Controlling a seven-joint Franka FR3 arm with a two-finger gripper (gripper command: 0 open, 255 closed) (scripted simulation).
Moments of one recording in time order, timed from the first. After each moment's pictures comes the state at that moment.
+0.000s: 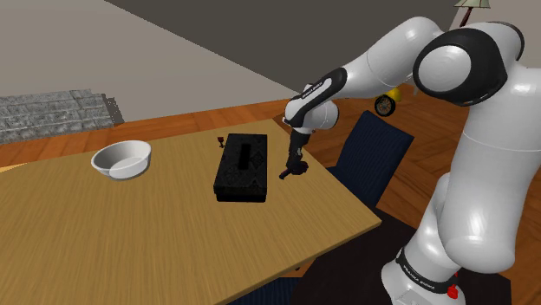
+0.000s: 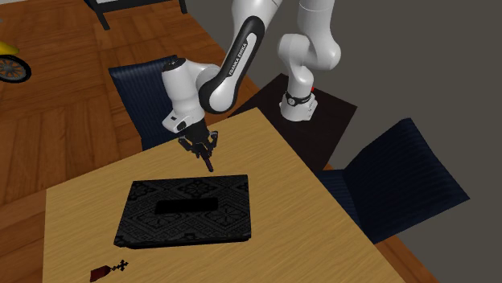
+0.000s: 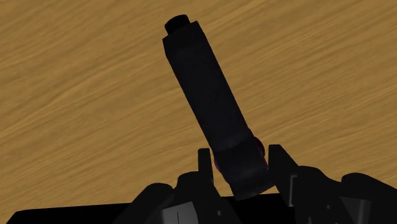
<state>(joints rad) 0.22 0.19 -0.45 -2.26 0.43 2.43 -1.34</state>
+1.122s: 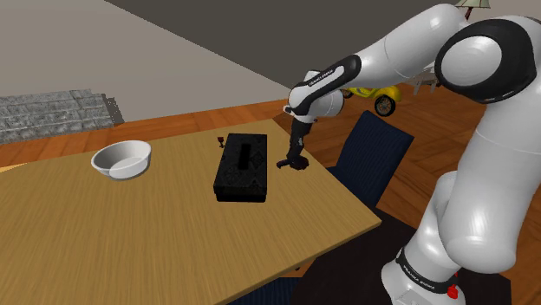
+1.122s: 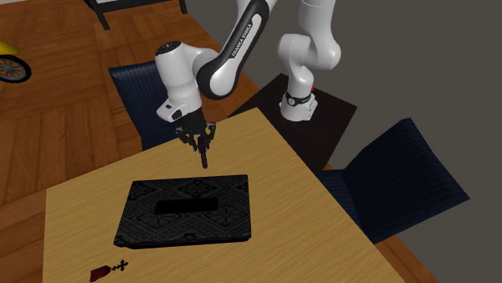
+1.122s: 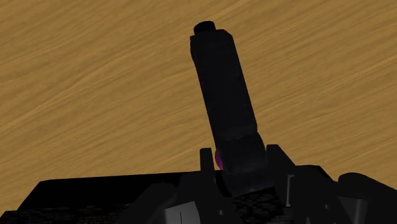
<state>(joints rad) 0.23 0.10 -0.47 -2.24 0.34 2.34 -1.26</state>
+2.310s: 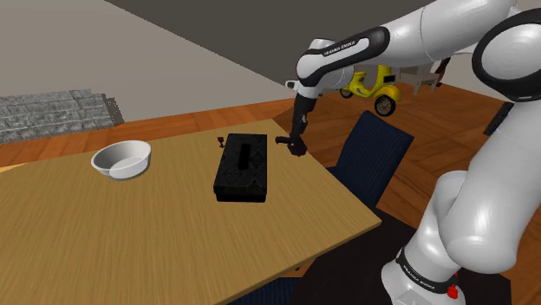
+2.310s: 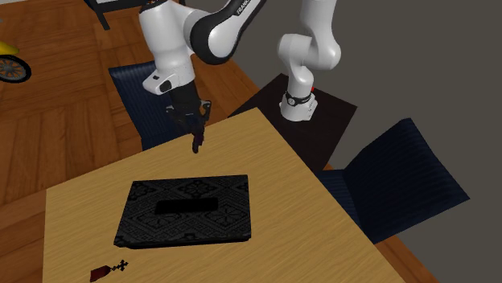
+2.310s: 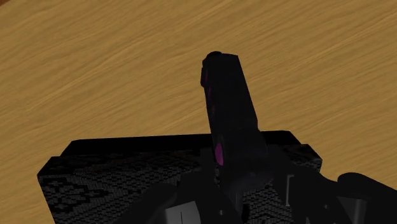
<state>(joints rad) 0.23 -0.04 -0.48 -2.13 0.21 2.13 -1.14</state>
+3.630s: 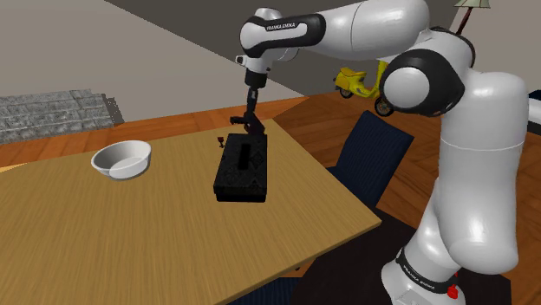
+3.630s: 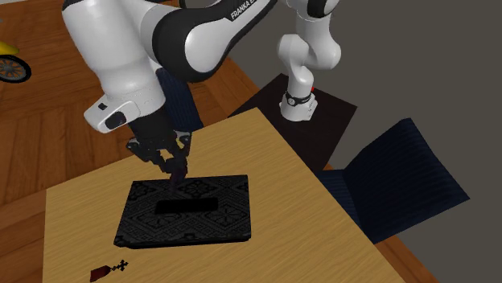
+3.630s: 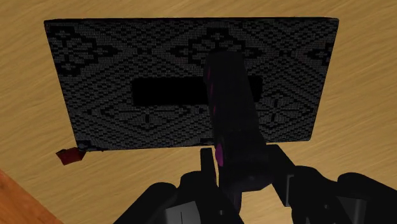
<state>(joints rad) 0.27 0.36 -0.39 -1.45 0.34 1.84 -0.96</state>
